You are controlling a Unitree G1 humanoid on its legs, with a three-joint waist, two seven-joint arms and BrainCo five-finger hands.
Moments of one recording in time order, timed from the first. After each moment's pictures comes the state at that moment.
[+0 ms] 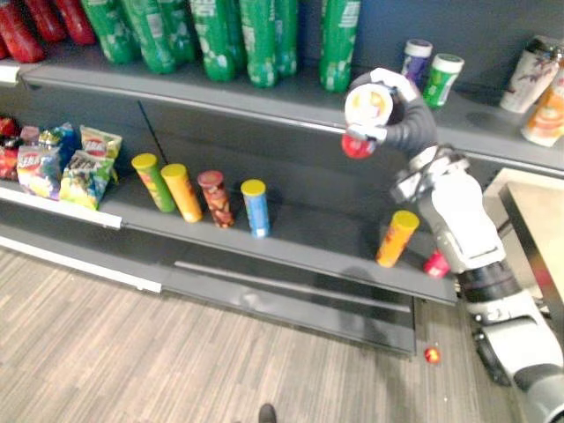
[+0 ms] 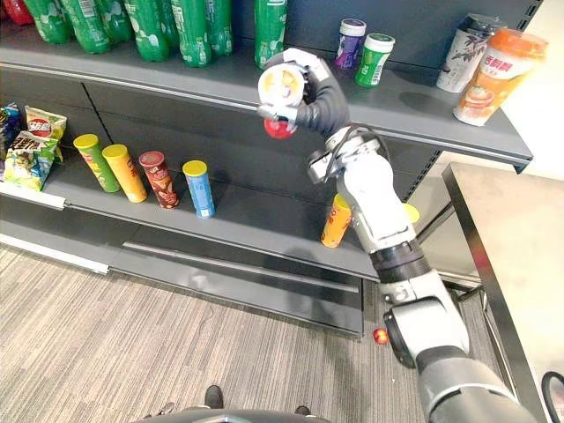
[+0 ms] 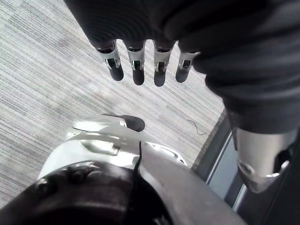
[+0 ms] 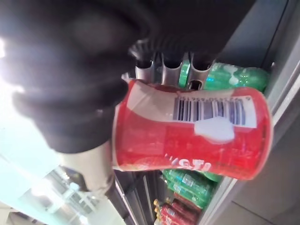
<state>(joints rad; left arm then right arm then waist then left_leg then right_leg) 0.20 0.12 0.27 1.14 -0.08 -0.07 -0.04 -0.88 -0.44 0.21 0.25 0.41 -0.11 0.09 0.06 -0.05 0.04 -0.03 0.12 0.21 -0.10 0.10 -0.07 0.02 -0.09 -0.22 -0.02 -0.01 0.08</state>
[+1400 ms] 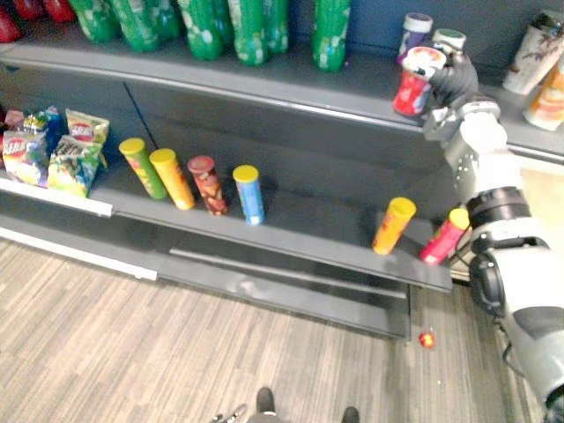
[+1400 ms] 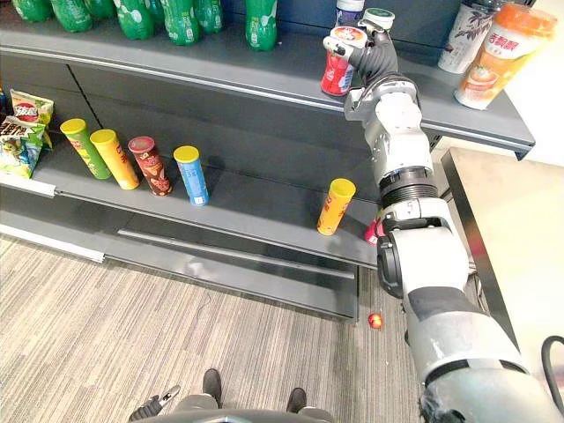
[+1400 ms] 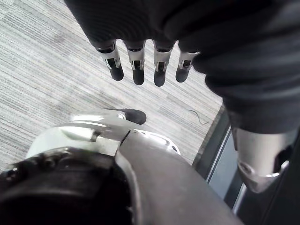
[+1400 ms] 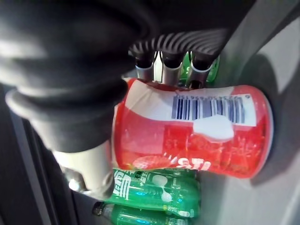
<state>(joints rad) 0.13 0.13 0.19 1.13 -0.12 -0.06 -0.04 -1.24 -0.40 -0.05 0.88 0.31 0.01 0.03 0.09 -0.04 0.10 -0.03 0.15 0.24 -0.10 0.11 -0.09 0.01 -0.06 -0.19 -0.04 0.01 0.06</state>
